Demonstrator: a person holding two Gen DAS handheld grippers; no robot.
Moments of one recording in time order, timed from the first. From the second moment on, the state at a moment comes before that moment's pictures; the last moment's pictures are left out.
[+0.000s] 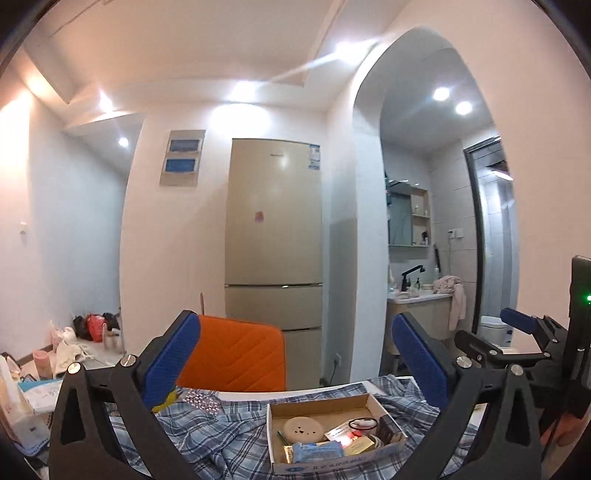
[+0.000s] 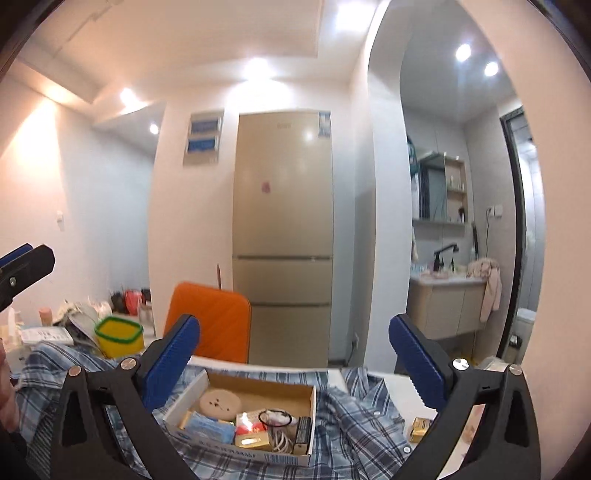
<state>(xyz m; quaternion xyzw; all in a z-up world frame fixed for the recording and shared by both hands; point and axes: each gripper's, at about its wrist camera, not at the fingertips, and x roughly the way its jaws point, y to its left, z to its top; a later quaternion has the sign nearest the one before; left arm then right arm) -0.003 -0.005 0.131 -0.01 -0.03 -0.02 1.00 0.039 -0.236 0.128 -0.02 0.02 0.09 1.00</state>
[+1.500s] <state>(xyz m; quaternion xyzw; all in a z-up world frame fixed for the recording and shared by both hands) -0.017 -0.025 0.001 0.05 0.03 -0.02 1.00 -0.005 -0.231 0.016 -0.02 0.04 0.08 1.00</state>
